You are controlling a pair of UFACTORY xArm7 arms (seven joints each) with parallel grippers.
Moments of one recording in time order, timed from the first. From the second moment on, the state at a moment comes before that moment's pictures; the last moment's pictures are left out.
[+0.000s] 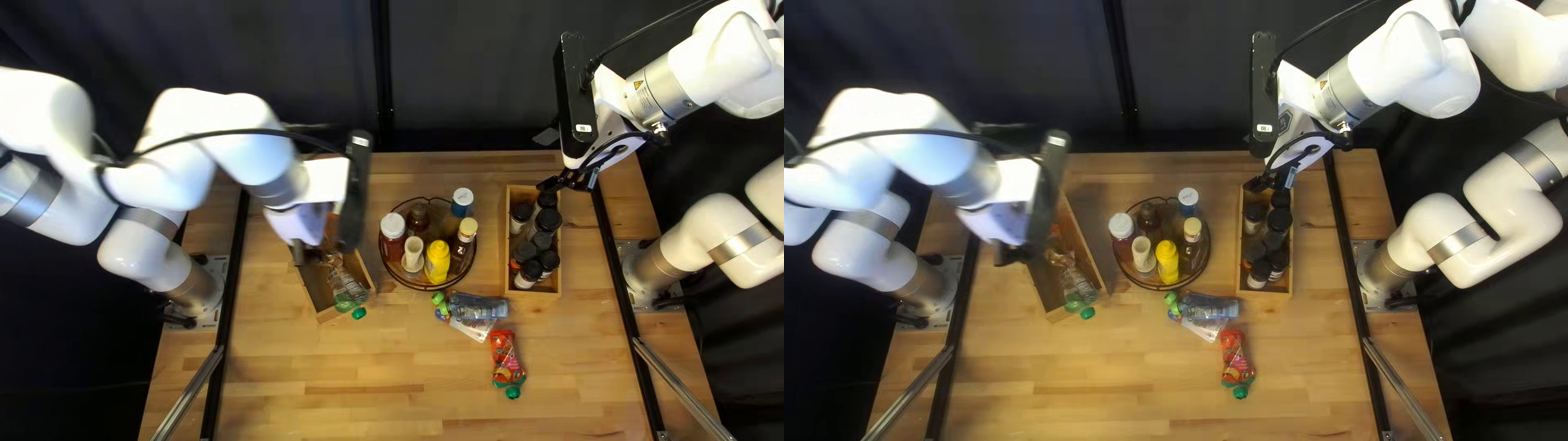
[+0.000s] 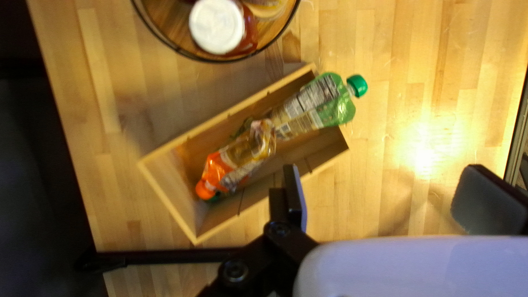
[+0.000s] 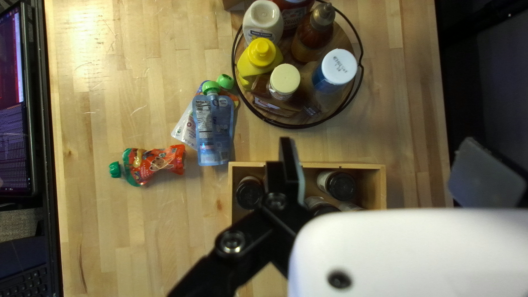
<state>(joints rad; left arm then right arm) -0.25 -0.81 0.11 0.77 0.16 1.28 -0.16 0.46 -0.86 -0.35 0.83 -0.47 1.14 0.32</state>
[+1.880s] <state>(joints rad) -0.21 -0.99 0.18 0.61 0.17 1.13 -0.17 0.52 -0.68 -0.37 0.86 -0.45 0.99 0.36</state>
